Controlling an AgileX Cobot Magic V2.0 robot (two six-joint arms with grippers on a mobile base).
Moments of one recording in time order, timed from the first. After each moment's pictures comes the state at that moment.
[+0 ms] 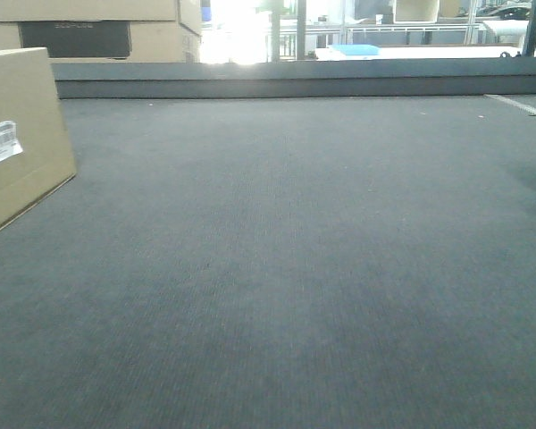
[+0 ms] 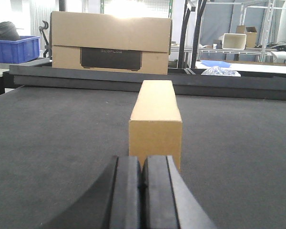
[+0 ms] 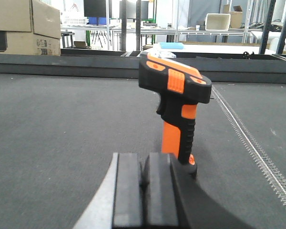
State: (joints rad) left arm 0.02 0.00 0.00 -0.02 0.00 0.00; right arm -0.06 0.00 0.00 0.04 0.06 0.00
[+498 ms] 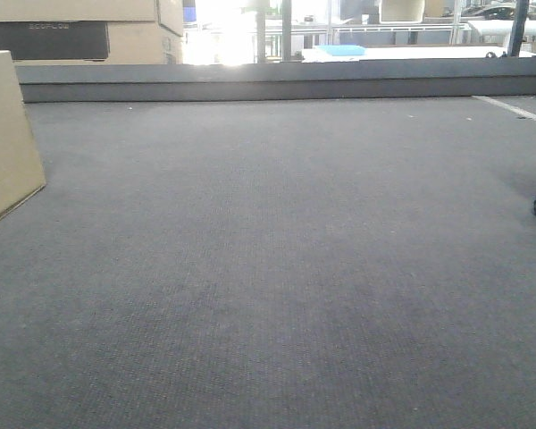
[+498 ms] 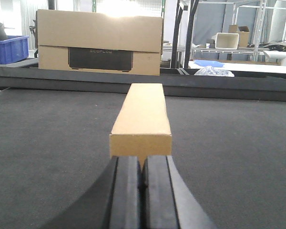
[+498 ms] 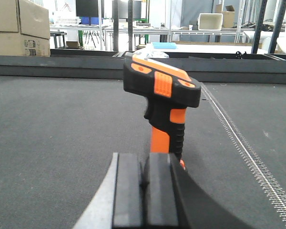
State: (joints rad) left arm 0.02 0.00 0.00 -0.02 0.00 0.00; right arm -0.06 0.00 0.00 0.04 0.06 0.00
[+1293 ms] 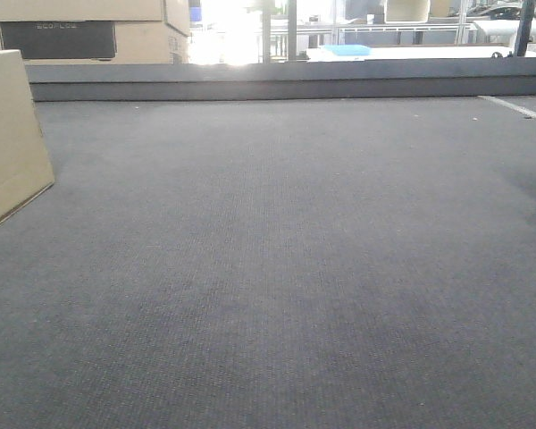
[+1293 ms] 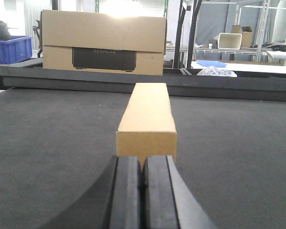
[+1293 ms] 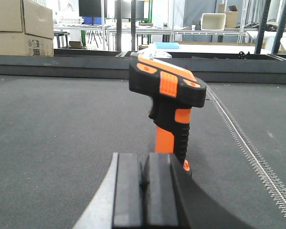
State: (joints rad) left arm 0.02 0.00 0.00 -0.01 -0.01 0.00; right arm -0.06 0.00 0.00 0.04 0.06 0.00
